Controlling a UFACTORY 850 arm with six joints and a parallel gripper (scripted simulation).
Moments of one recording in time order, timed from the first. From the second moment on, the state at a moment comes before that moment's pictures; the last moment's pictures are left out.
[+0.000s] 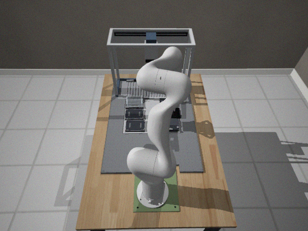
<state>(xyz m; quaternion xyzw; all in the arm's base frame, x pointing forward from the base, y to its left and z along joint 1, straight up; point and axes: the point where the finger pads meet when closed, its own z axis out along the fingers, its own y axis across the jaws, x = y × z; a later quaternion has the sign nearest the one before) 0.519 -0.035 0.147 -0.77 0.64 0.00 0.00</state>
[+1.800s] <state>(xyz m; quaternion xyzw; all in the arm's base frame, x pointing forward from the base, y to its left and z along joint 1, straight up) 0.520 -0.036 0.095 -0.77 0.64 0.00 0.00</state>
